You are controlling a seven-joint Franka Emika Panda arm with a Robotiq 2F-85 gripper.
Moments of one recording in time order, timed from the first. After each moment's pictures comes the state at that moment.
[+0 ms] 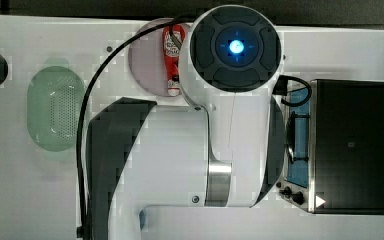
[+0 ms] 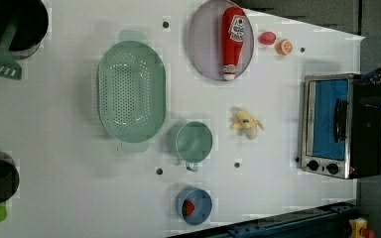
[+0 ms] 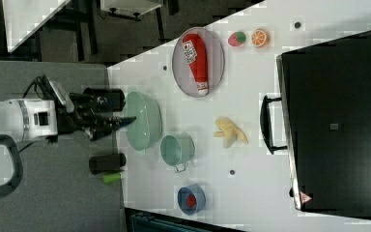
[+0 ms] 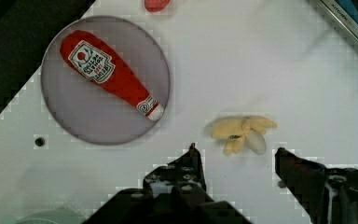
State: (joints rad) arm -0.01 -0.02 -0.01 -1.79 0.02 0.18 0.04
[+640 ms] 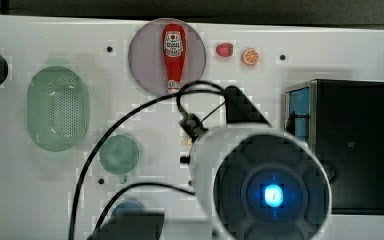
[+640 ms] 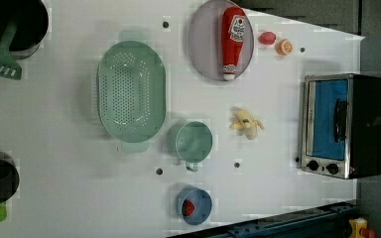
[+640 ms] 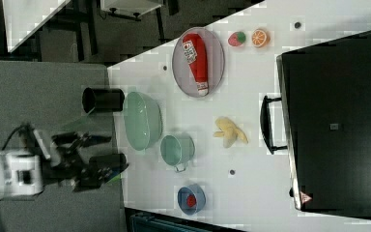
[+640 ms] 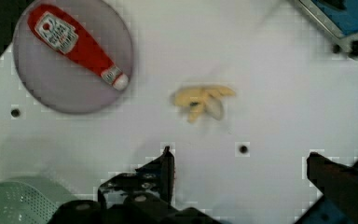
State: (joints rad) arm 0.00 -0.29 -0.05 -1.99 0.01 0.14 0.02
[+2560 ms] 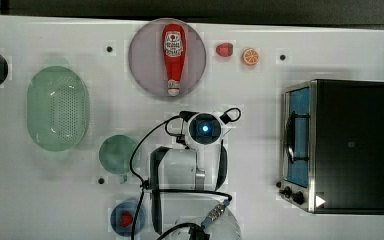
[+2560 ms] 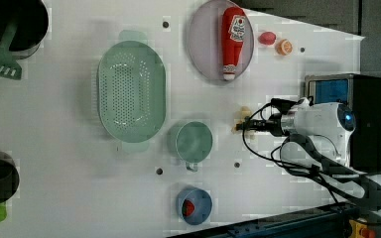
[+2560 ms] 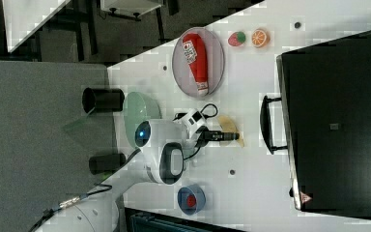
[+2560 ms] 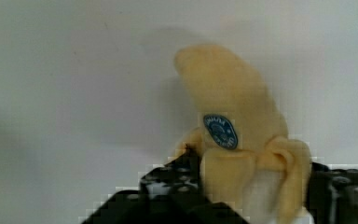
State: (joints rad) arm -0.02 0.42 -0.01 -2.39 0.00 1.12 -0.71
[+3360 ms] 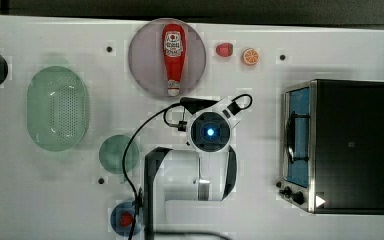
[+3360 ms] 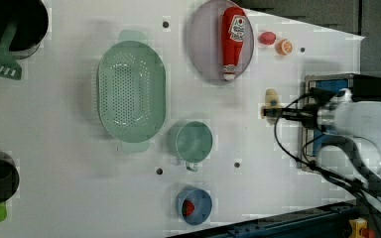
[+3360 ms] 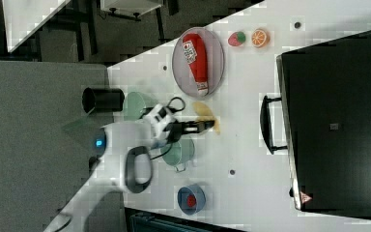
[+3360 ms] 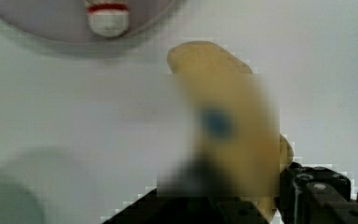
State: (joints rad) arm -0.01 0.12 -0.02 -2.40 -0.01 0.98 -0.71
